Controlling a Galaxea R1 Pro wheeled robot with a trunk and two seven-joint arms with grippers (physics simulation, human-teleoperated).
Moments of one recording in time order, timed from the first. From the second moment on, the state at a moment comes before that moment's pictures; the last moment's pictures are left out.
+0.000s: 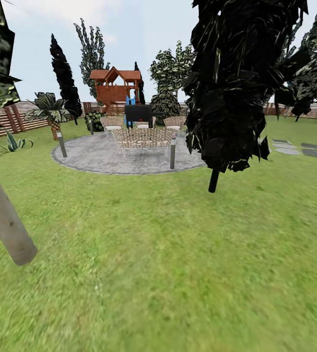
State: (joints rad) left arm 0.01 0.09 0.01 -0.02 0.01 0.01 -0.01; right arm -0.06 -0.10 0.02 0.08 0.01 0.00 -0.01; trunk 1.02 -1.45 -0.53
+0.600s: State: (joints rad) left arm 0.01 0.09 0.01 -0.02 0.01 0.01 -0.01; right arm -0.06 -0.10 0.02 0.08 0.01 0.00 -0.01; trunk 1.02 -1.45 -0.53
